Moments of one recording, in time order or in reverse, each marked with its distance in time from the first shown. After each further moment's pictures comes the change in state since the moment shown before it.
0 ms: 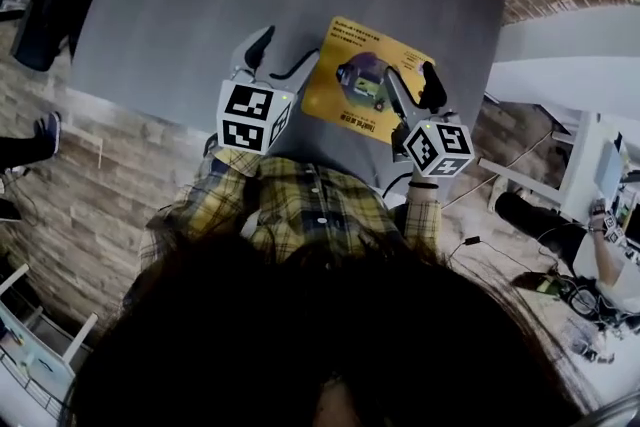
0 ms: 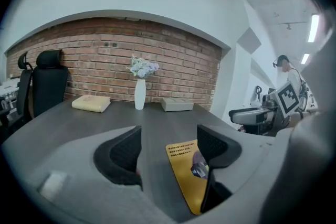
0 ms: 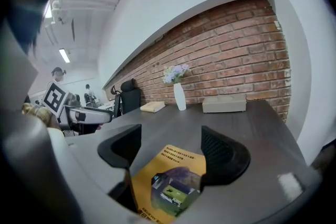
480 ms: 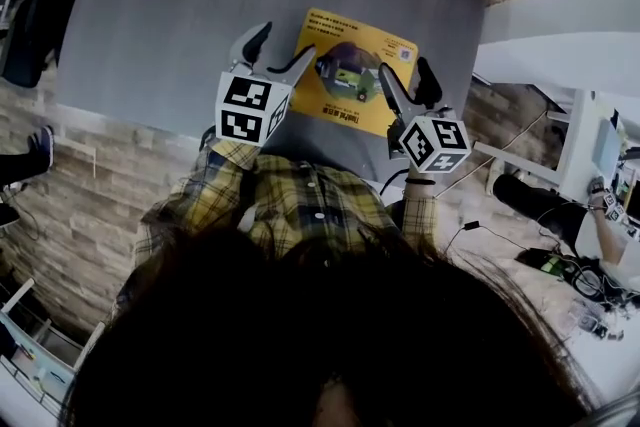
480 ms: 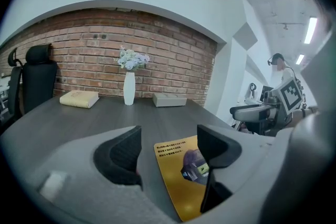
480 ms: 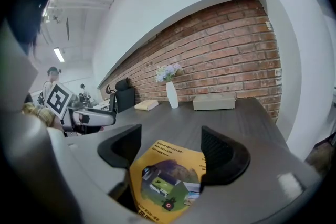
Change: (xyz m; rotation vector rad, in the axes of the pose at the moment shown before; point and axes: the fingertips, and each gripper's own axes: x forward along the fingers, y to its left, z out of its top) left arm 0.035 -0.034 -0.012 0.014 0.052 -0.066; right arm -0.023 -0.033 -0.009 0.023 0.014 -0.054
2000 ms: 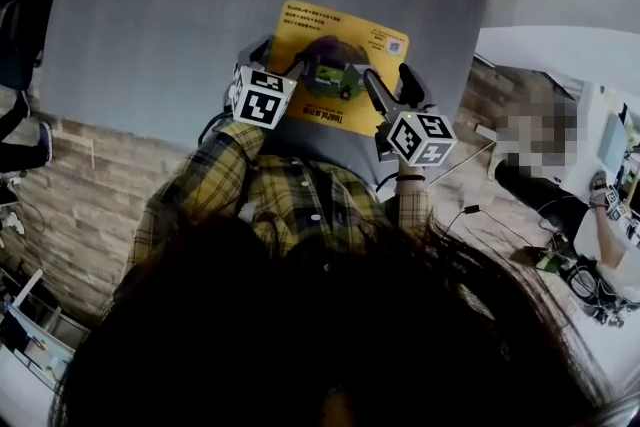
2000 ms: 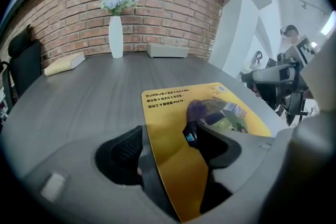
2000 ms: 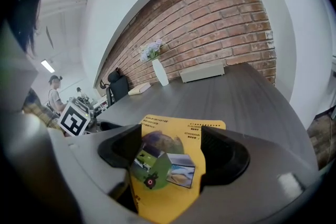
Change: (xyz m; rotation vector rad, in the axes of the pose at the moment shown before) left arm 0.093 -0.009 -0.141 0.044 0.416 0.023; right arm 0.020 -0.059 -0.085 0.170 0.198 0.007
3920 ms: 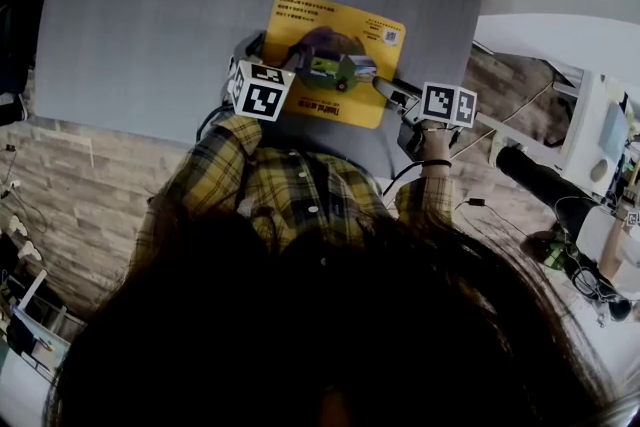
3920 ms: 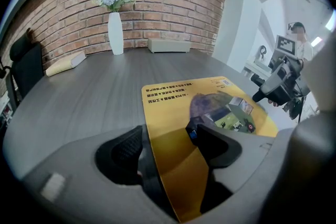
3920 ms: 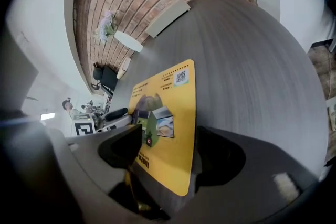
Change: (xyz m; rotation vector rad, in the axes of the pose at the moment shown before) left arm 0.016 0.001 -0.012 0.007 0.032 0.036; right arm -0.012 -0.044 -0.076 0.469 0.510 0.087
